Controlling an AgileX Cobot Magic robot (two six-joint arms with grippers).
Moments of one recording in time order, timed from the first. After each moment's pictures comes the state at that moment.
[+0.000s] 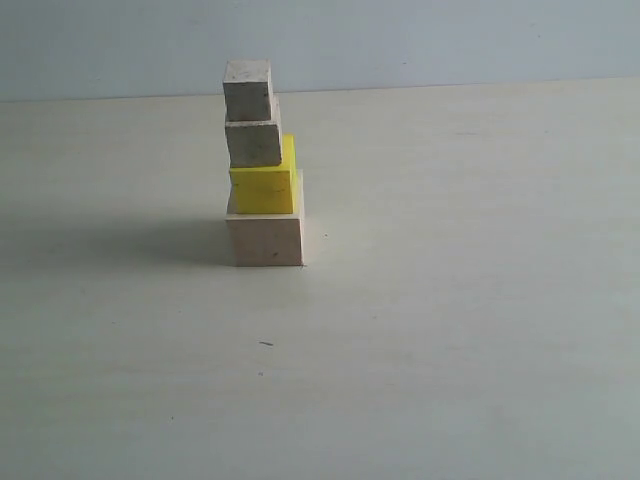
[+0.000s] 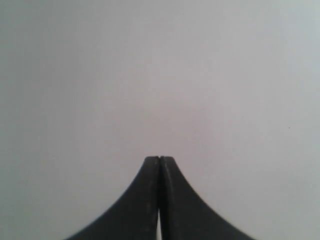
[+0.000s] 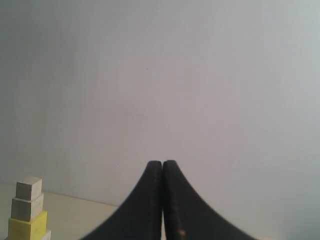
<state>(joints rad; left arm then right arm) -0.06 0.04 -0.50 -1.57 0.03 1.67 0.16 0.00 -1.13 0.05 1.05 -0.17</state>
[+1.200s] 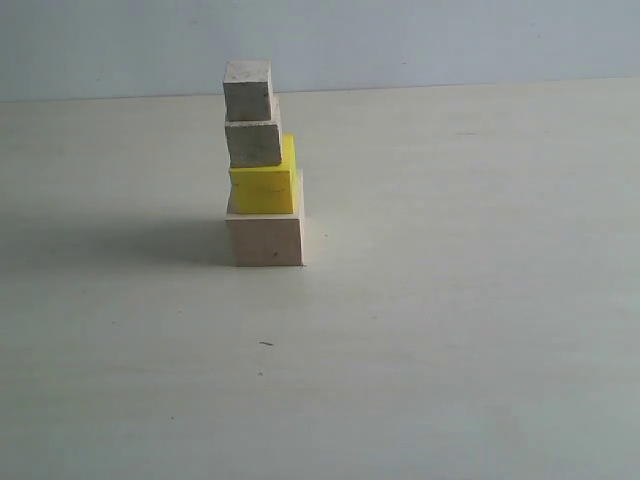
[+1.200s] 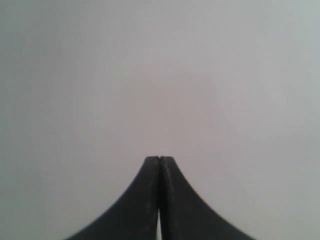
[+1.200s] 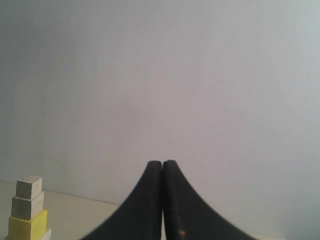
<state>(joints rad) 0.00 0.03 -0.45 -0.64 0.13 0.81 0.16 0.00 -1.13 0.05 1.06 -0.17</state>
